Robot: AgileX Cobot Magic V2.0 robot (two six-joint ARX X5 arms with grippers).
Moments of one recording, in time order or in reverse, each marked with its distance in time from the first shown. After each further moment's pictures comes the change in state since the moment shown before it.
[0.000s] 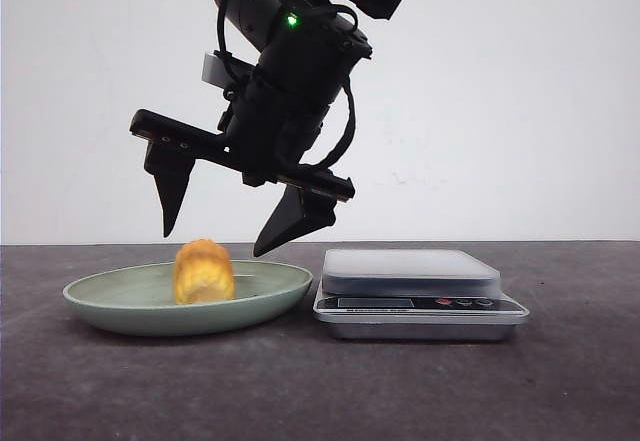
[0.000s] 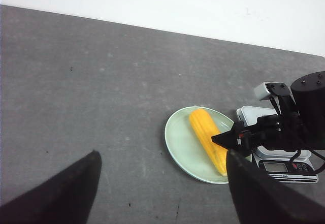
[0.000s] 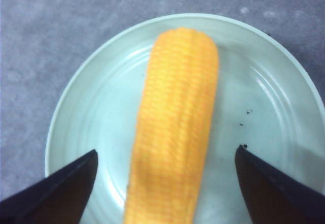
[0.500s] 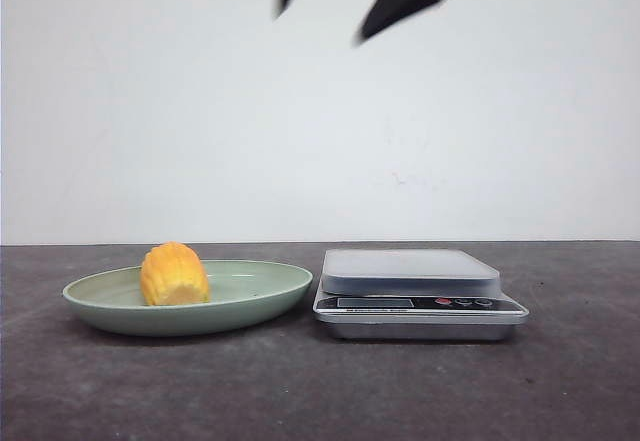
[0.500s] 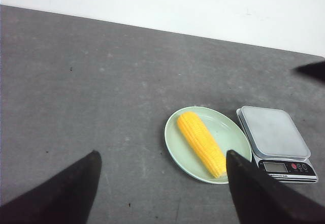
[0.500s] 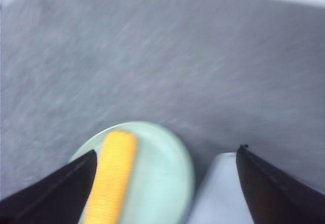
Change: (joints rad) left arm 0.000 0.000 0.000 0.003 0.000 0.000; right arm -0.153 -0.495 0.074 -0.311 0.064 -0.240
